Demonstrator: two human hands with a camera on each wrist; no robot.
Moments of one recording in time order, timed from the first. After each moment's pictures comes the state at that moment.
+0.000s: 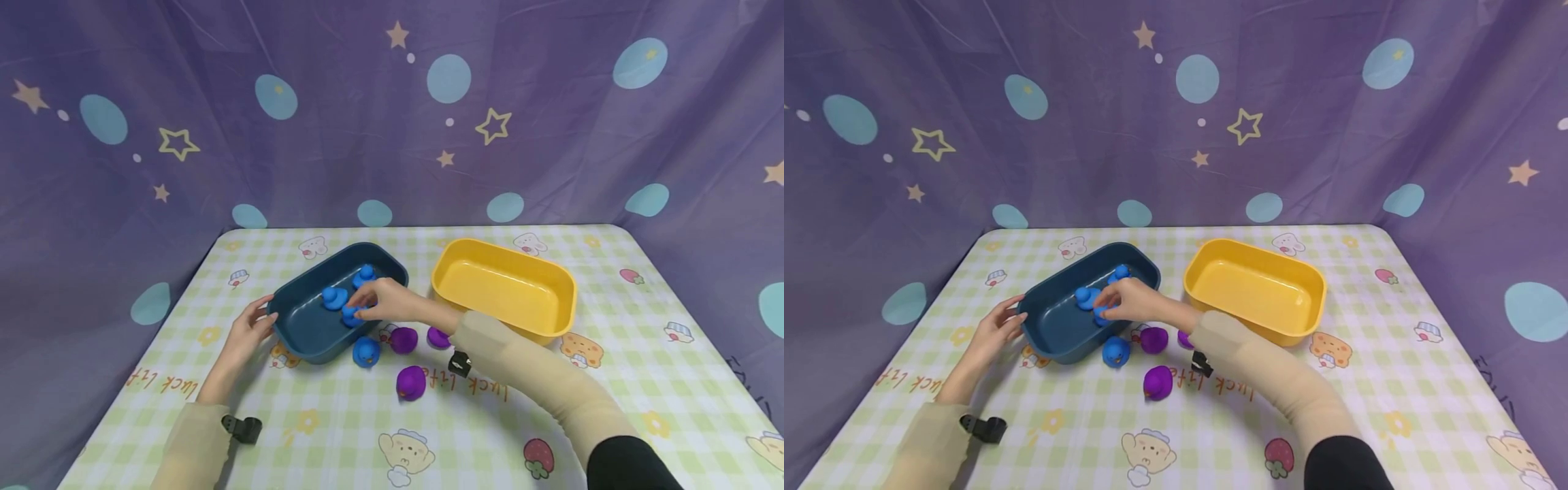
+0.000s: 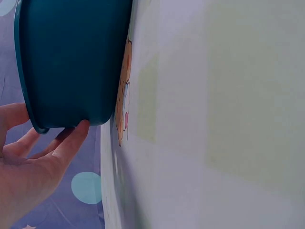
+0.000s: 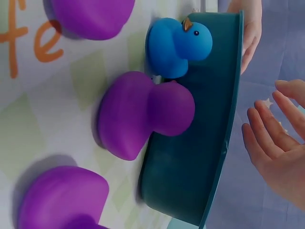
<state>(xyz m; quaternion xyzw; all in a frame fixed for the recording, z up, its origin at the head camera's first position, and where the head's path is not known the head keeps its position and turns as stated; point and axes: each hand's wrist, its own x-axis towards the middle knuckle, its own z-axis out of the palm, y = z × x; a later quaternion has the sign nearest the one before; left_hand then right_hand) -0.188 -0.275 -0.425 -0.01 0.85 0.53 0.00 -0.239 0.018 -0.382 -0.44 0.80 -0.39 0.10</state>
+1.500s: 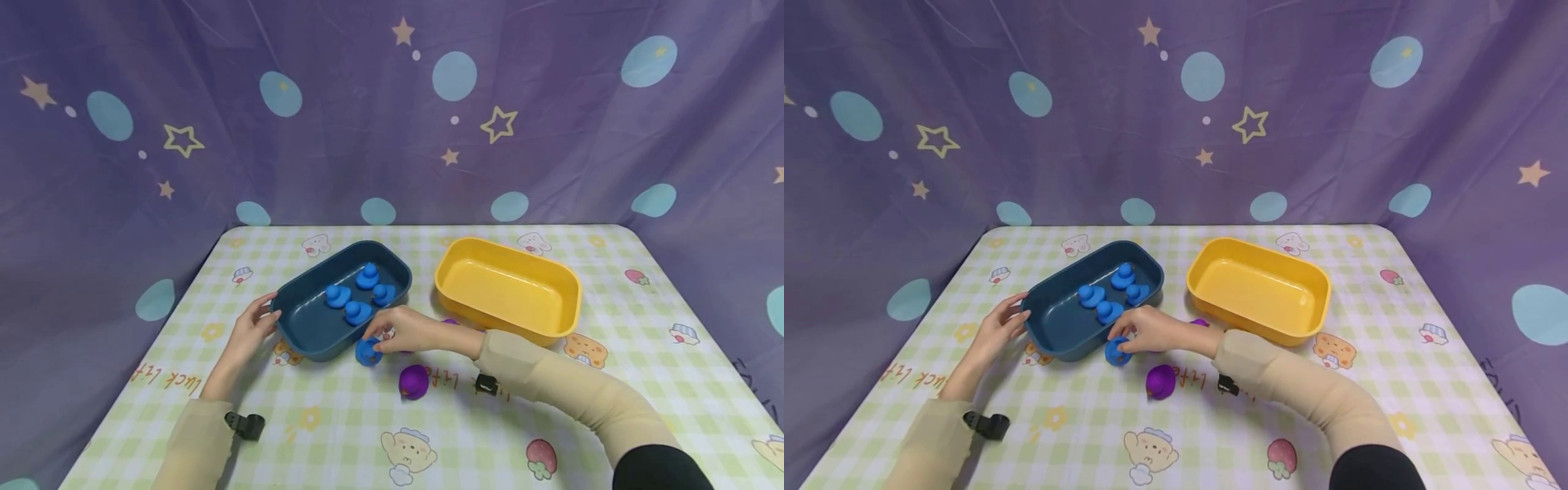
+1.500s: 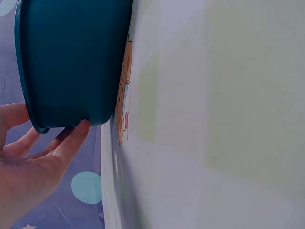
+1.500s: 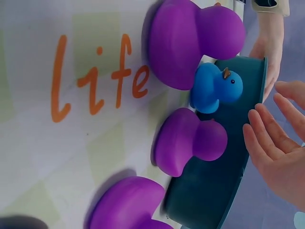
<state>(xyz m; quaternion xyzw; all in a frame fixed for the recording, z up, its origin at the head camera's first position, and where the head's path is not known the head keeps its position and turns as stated) -0.187 -0.275 -0.423 -0.01 0.84 0.54 0.01 -0.203 0.038 -0.399 -0.49 0.78 -0.36 0.11</state>
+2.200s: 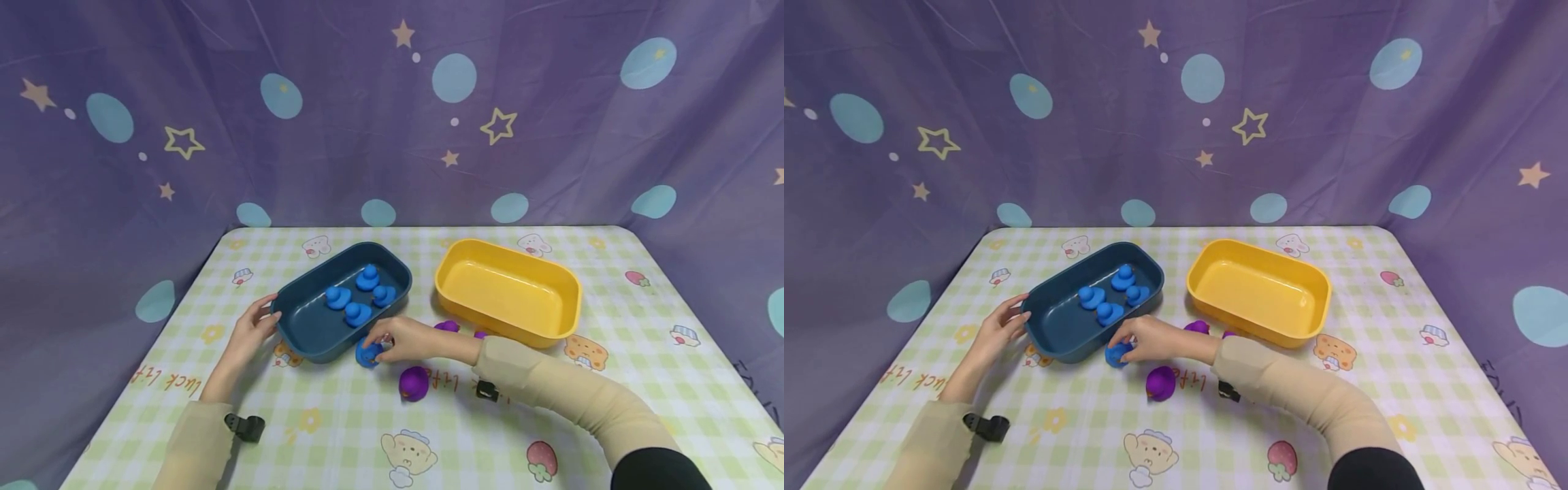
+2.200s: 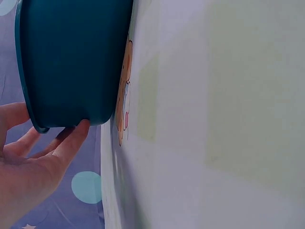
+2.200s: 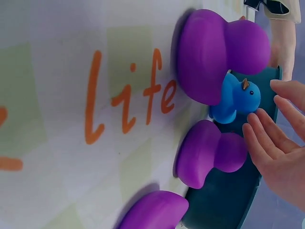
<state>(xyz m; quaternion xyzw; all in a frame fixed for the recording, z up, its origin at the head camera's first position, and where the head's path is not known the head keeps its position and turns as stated) -0.187 -0.276 -0.424 -0.01 0.84 0.54 0.01 -0.200 0.036 -0.413 -0.49 0.79 -0.33 0.12</state>
